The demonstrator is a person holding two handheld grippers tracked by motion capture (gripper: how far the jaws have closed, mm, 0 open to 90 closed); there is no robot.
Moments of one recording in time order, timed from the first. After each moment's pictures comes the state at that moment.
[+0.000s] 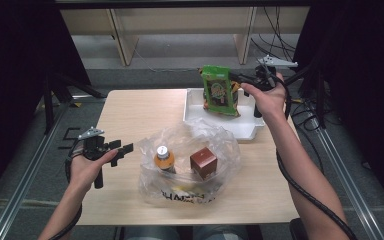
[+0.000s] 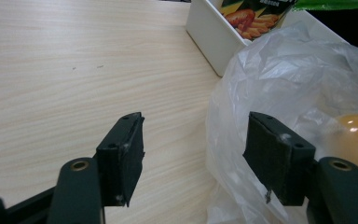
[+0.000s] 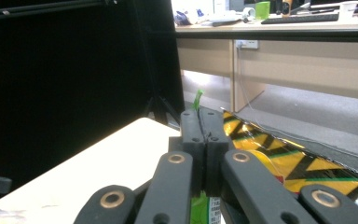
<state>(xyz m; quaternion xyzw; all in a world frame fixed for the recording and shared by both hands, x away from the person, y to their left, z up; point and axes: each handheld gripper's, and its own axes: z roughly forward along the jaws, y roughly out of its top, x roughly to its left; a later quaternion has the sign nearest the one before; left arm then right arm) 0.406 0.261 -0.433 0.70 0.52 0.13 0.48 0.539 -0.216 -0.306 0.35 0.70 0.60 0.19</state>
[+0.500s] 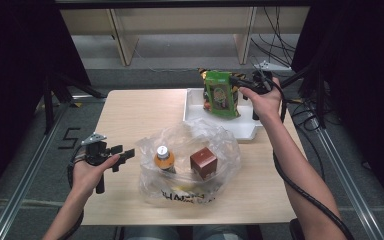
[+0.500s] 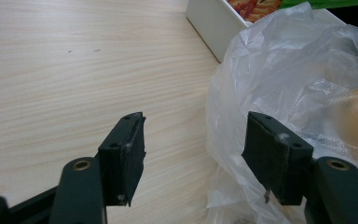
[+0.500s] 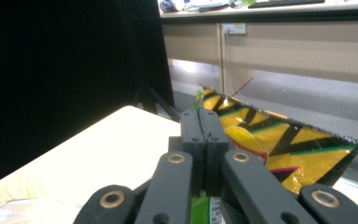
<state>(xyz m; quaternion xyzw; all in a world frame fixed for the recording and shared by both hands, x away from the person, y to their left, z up) 0.400 0.259 -0.445 0.70 0.52 0.13 0.47 0.556 -0.218 -0.335 0.38 0.70 0.58 0.19</state>
